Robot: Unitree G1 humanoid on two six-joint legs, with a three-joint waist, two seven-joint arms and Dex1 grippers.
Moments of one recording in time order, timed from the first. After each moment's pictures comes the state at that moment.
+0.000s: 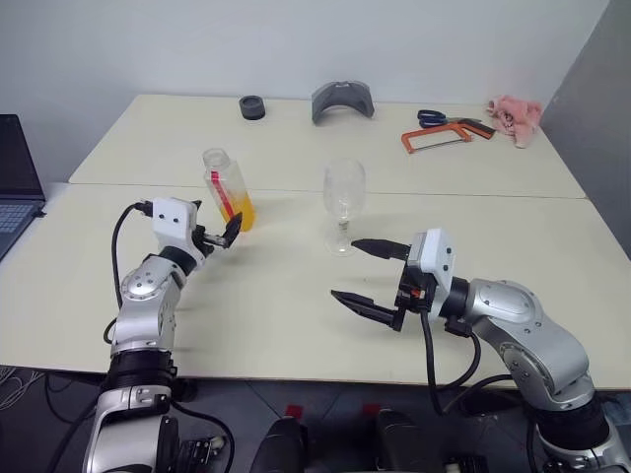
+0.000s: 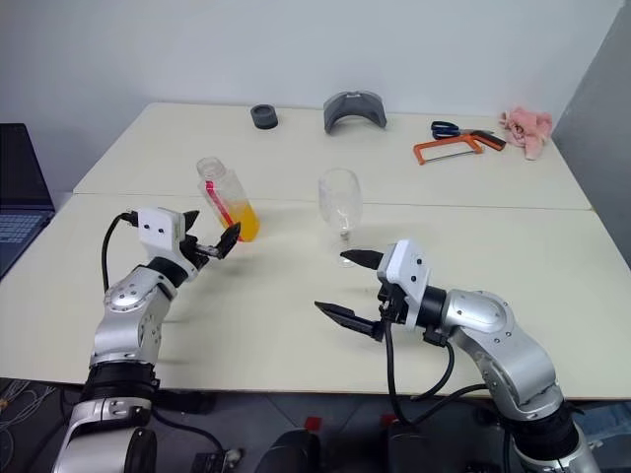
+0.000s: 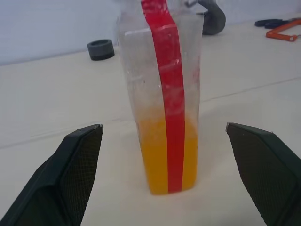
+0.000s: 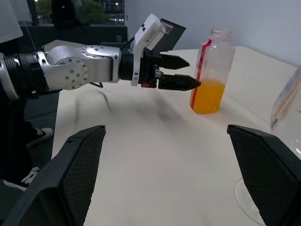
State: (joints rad) left arm -0.48 0.46 0.22 0.38 -0.22 0.03 -0.48; right arm -0.29 -0.46 0.17 -0.57 0.43 0.54 0.73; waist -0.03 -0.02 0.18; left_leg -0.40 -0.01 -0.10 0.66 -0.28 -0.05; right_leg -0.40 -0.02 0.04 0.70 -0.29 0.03
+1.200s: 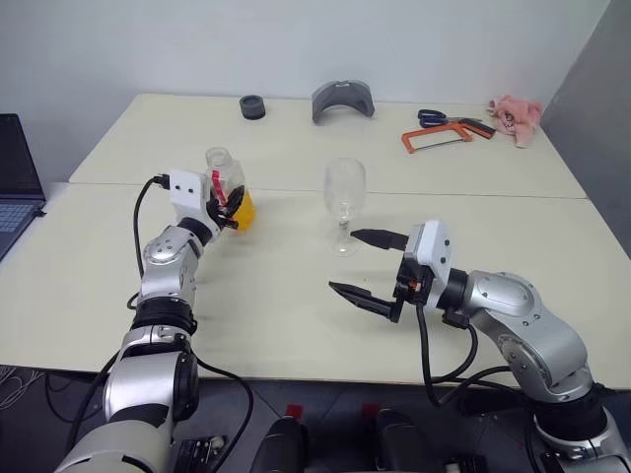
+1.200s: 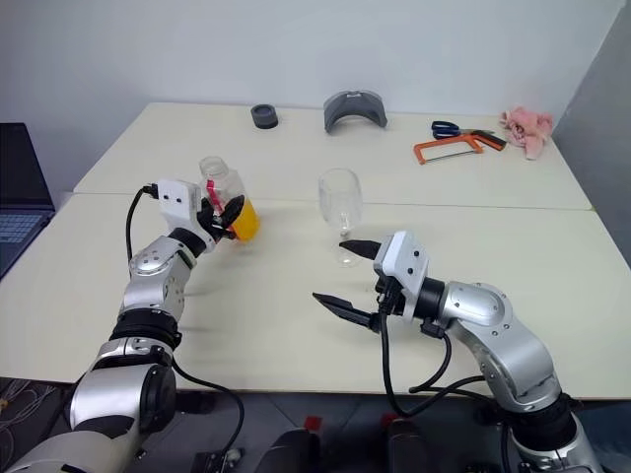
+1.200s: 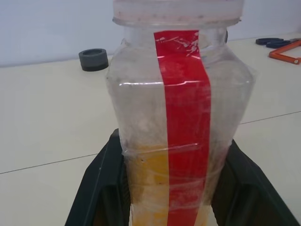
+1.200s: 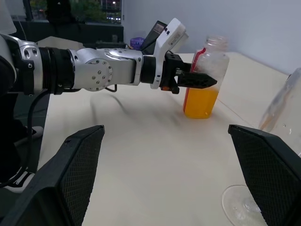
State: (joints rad) left arm -0.78 0.43 0.20 0.85 -0.20 -0.15 -0.52; right arm -0.34 -0.46 0.18 -0.56 0.41 0.52 0.71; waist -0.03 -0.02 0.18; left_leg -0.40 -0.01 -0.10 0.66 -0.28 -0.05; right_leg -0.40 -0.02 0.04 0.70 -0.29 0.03
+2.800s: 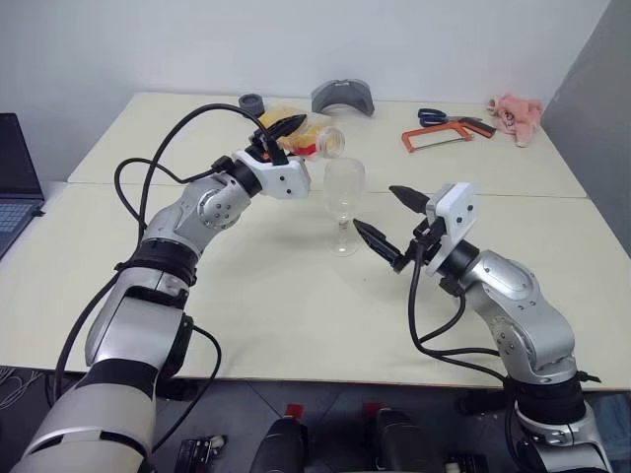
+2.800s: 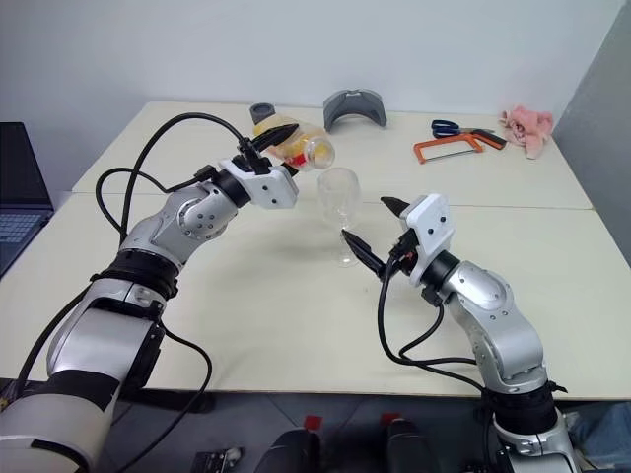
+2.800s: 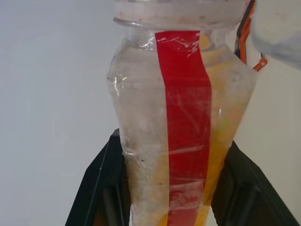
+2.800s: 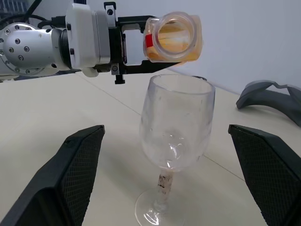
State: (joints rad) left arm -1.09 0.57 -0.31 0.93 0.63 -0.78 0.00; right arm -0.38 -0.35 0.08 -0.45 0.33 0.48 0.48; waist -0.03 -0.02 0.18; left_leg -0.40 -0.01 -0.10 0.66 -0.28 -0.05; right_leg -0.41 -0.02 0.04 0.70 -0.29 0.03
